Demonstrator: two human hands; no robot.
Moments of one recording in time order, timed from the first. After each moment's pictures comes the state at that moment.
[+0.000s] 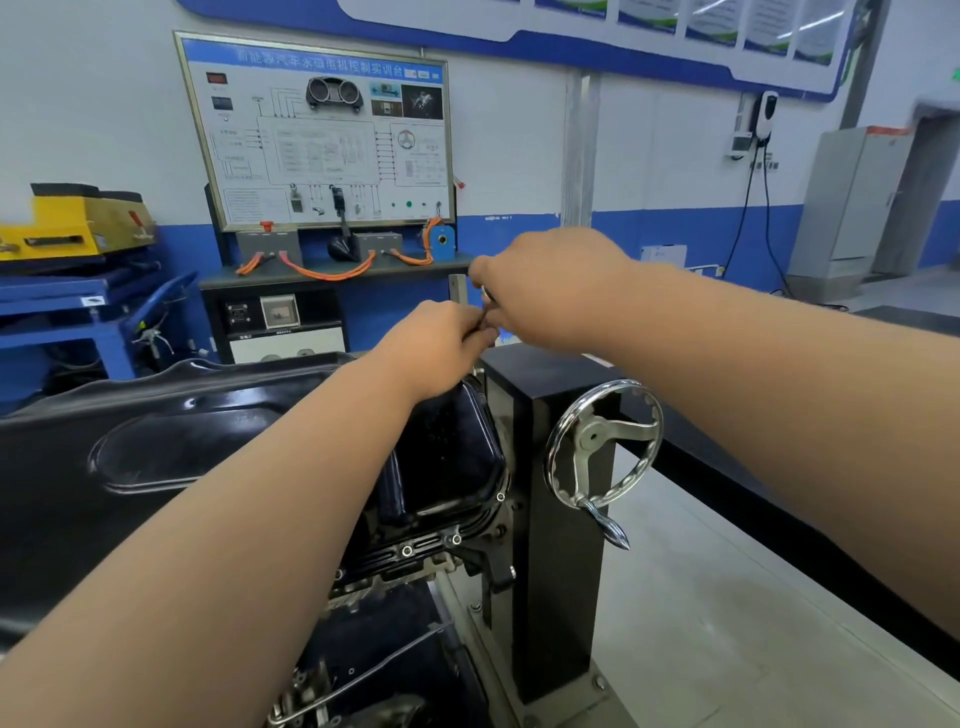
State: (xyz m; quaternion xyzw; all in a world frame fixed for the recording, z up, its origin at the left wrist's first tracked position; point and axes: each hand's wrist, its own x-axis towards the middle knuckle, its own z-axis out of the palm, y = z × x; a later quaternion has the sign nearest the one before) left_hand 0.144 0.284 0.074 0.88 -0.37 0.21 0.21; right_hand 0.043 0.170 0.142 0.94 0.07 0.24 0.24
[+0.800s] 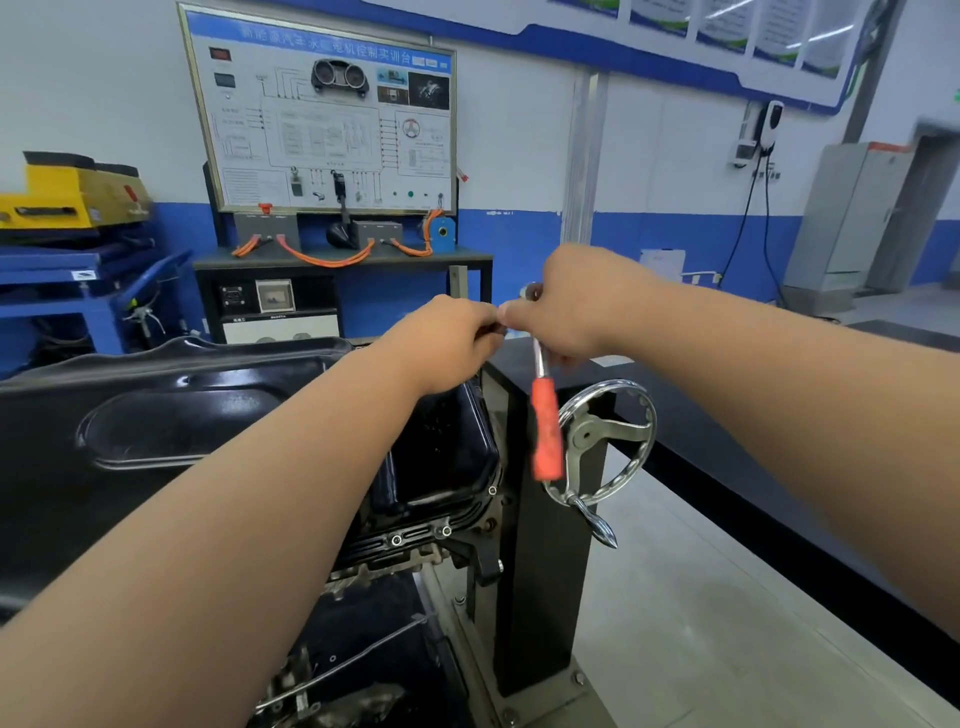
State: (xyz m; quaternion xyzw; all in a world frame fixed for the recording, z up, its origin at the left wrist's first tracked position) left_hand 0.141 0.279 0.071 0.88 -0.39 0.21 0.17; right_hand 0.036 0.153 0.133 0.99 -0.03 0.16 -0.03
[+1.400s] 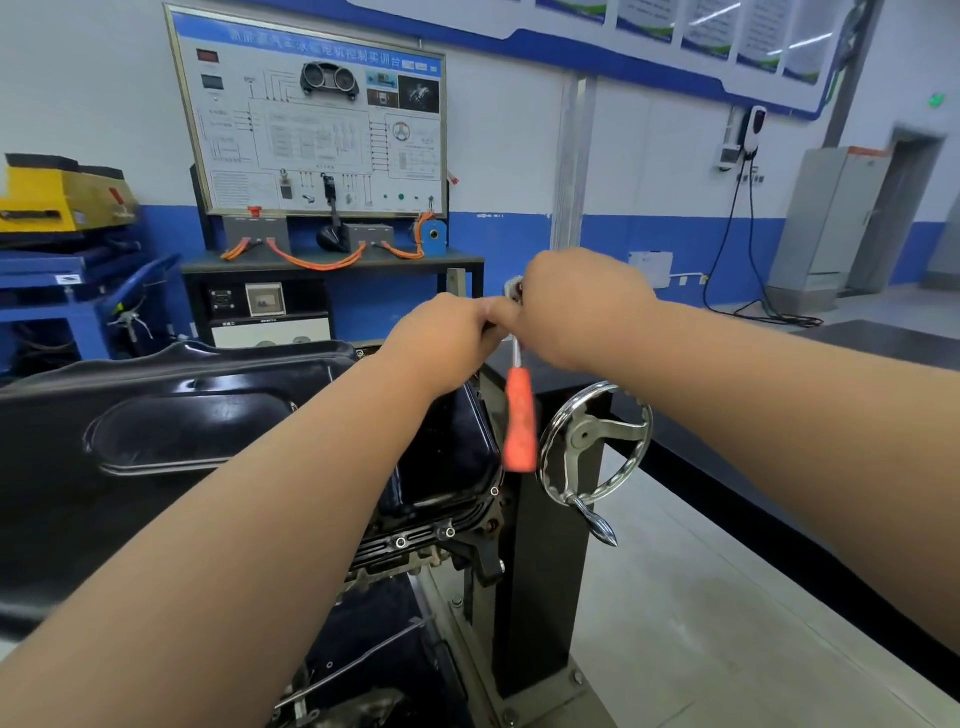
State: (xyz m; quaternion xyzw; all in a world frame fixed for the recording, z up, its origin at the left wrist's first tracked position) left_hand 0.138 0.277 0.072 0.89 -0.34 0.26 0.15; right_hand 0.041 0.166 0.125 0.96 -0.05 0.26 0.06
